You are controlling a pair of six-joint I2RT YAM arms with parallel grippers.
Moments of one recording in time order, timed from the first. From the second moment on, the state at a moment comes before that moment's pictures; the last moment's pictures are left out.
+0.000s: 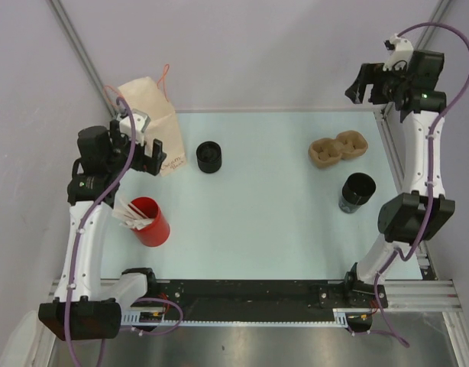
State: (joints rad) left arm 0.05 1.04 1.22 -0.57 0.39 0.33; right arm -0.20 1.74 2.01 -0.69 -0.53 -0.06
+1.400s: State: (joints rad) left arm 0.06 1.04 0.97 -0.46 0.56 0.35; right arm -0.09 2.29 2.24 -1.00 -0.17 -0.26
